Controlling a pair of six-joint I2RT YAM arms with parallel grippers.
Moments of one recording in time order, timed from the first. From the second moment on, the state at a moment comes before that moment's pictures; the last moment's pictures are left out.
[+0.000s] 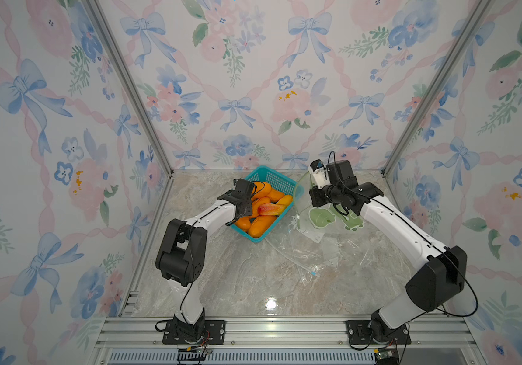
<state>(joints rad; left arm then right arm) -0.39 1.85 1.34 -0.47 -0.31 -0.41 0.46 1.61 1.52 -0.66 -0.04 0.00</state>
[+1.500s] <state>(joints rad) -0.60 1.70 1.14 0.79 0.10 -0.41 0.44 1.57 1.44 -0.41 -0.34 0.43</state>
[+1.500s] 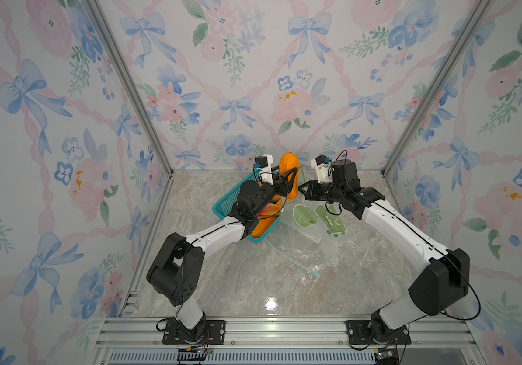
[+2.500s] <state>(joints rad) -0.59 1.76 1.14 0.77 0.15 -0.35 0.43 1.55 1.44 -0.38 -0.38 0.49</state>
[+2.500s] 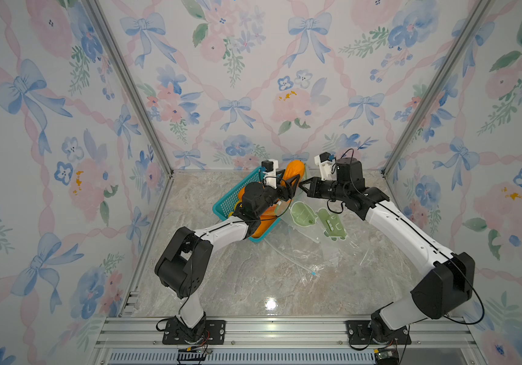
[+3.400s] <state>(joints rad) -0.51 1.72 1.41 0.05 0.29 -0.33 0.42 1.62 1.51 -0.33 -0.48 0.22</state>
